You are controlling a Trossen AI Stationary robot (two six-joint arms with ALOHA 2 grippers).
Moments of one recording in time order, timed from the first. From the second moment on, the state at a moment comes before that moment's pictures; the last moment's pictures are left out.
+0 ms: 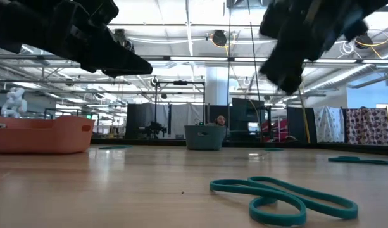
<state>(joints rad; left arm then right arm) -0.35 1.37 0.40 0.67 -0.39 -0.01 0.16 1.31 0.65 0.06 -0.12 0.51</state>
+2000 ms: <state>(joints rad) -0.35 1.37 0.40 0.65 -0.39 -0.01 0.83 1.43 0.94 -0.75 -0.15 1.53</state>
